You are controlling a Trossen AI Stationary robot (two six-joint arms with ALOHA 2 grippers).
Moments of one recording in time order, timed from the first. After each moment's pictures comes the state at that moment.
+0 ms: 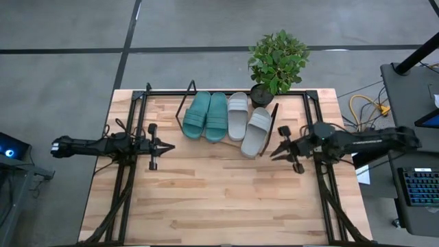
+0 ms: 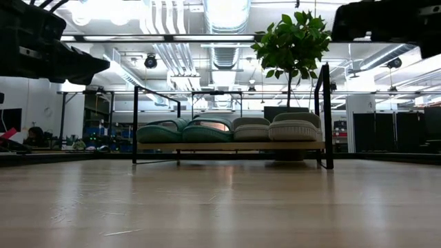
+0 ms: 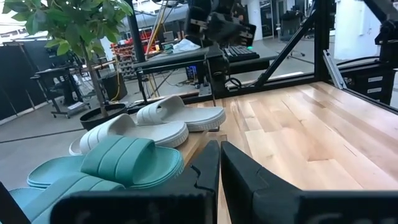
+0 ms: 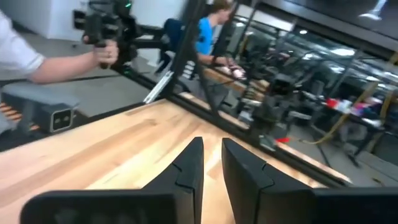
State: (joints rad) left arm -0.06 0.10 0.01 0.04 -0.11 0.19; right arm -0.04 0.65 0.25 0.38 -0.45 -0.40
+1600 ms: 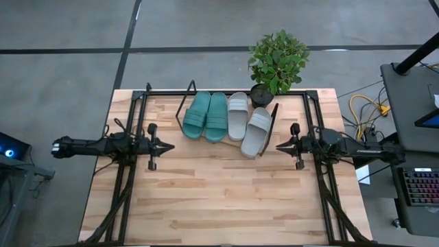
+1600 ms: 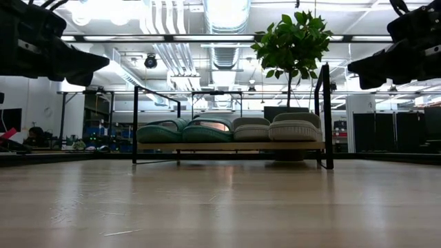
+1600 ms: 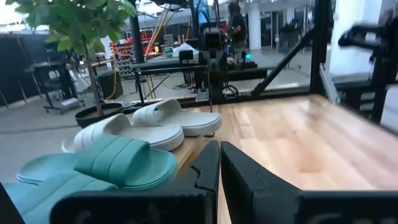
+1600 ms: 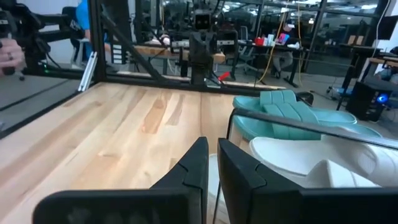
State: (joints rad) left arm -0.06 0.08 0.01 0.03 -0.11 0.13; right arm -0.06 0.08 0.01 0.03 -0.11 -0.10
